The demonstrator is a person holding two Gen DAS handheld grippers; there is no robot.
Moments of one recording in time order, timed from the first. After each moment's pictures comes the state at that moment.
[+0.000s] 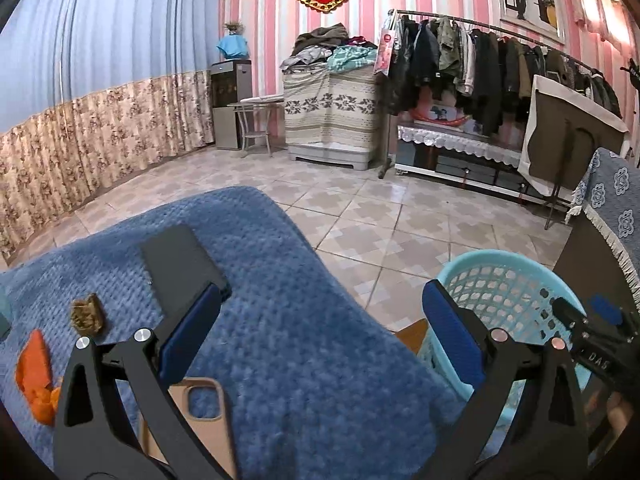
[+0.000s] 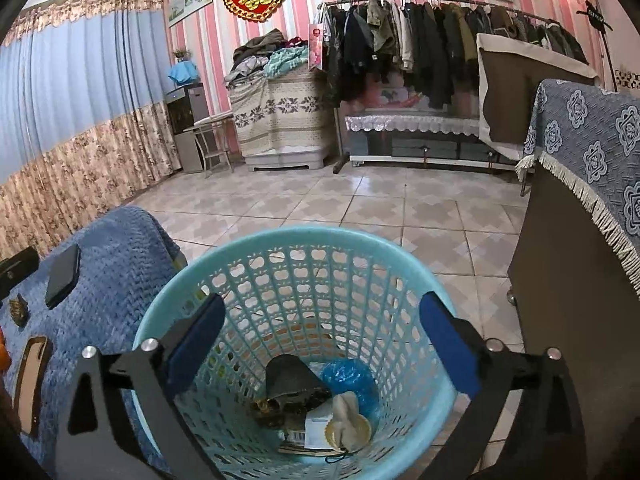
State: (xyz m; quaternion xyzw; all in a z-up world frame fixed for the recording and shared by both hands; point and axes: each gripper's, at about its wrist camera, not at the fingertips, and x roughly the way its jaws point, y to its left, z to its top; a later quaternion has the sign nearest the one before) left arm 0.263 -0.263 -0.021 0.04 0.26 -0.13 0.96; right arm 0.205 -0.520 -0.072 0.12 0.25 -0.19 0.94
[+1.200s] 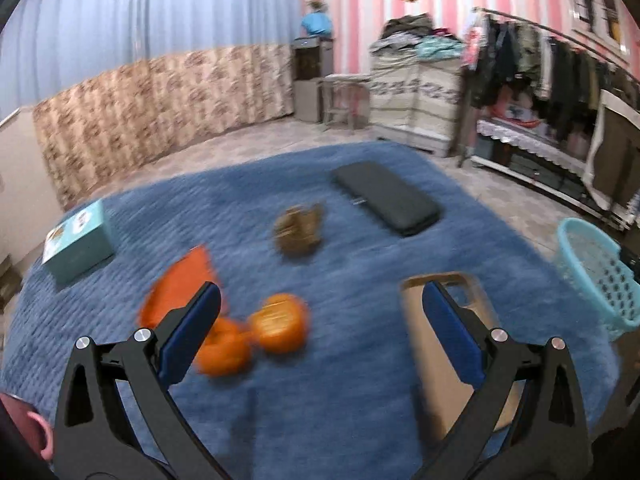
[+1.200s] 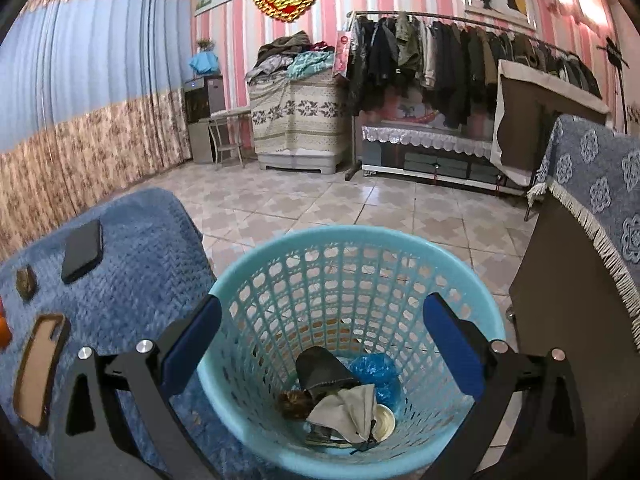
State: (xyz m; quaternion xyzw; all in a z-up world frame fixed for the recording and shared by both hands) left arm 0.223 -0.047 -0.050 0.01 0.30 0.00 0.95; right arm 0.208 -0.451 -0.062 0.06 0.26 -0.18 0.95
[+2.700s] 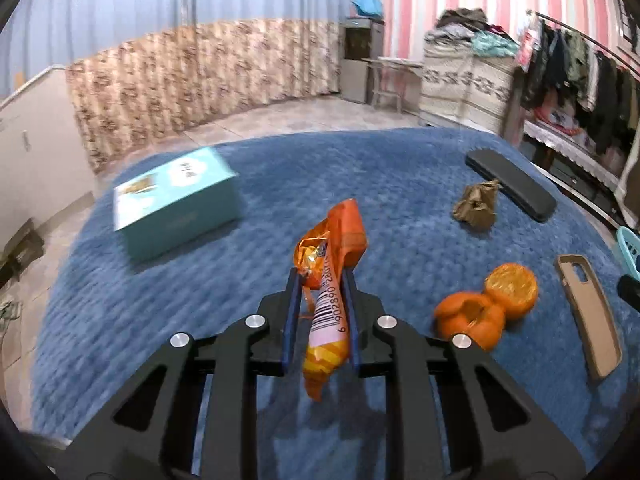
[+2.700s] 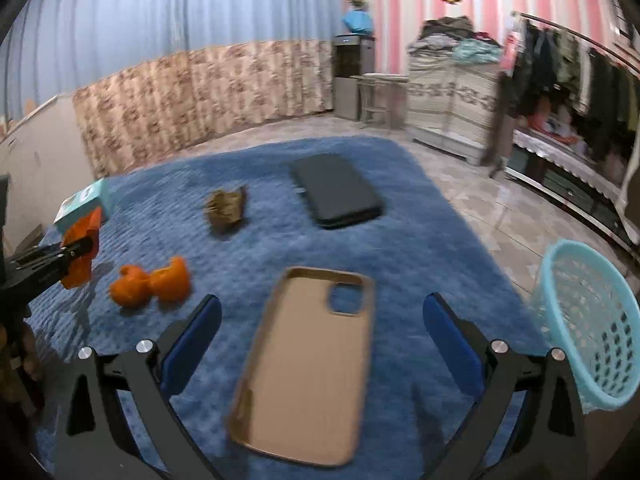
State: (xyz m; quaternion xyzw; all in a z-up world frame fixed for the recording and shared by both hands) left arm 0.226 0.108 -0.075 -0.02 0.33 0.07 0.94; right arm 0.232 -0.198 -0.054 -0.01 0.32 0.07 0.94
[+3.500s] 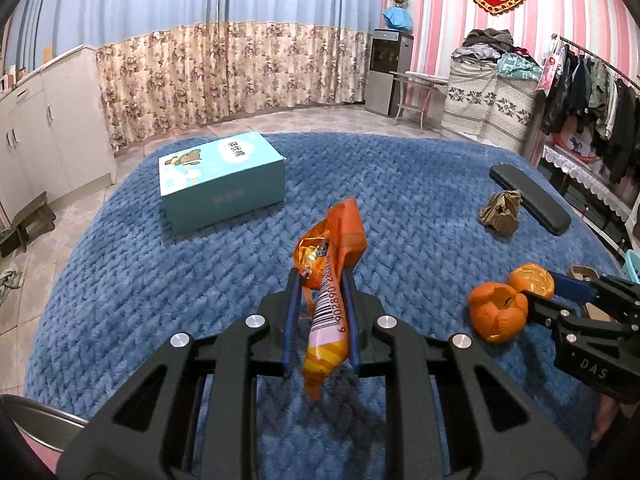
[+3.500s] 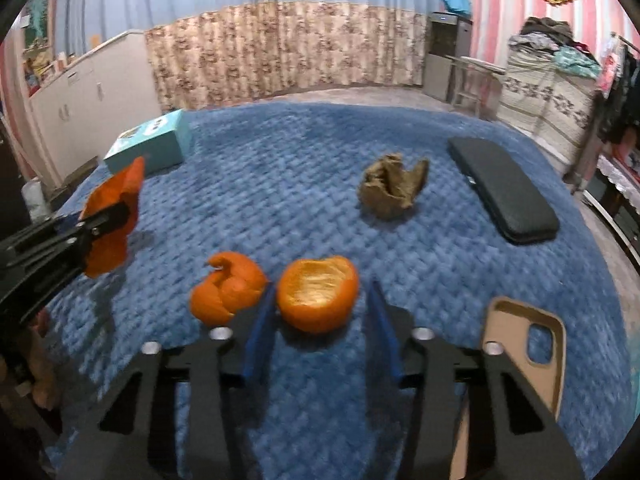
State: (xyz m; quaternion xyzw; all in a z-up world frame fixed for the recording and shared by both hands) left arm 0.215 0.129 -0.085 -0.06 0.32 0.09 0.94; right arm 0.267 -0.087 -0.081 -0.07 0.37 0.21 0.90
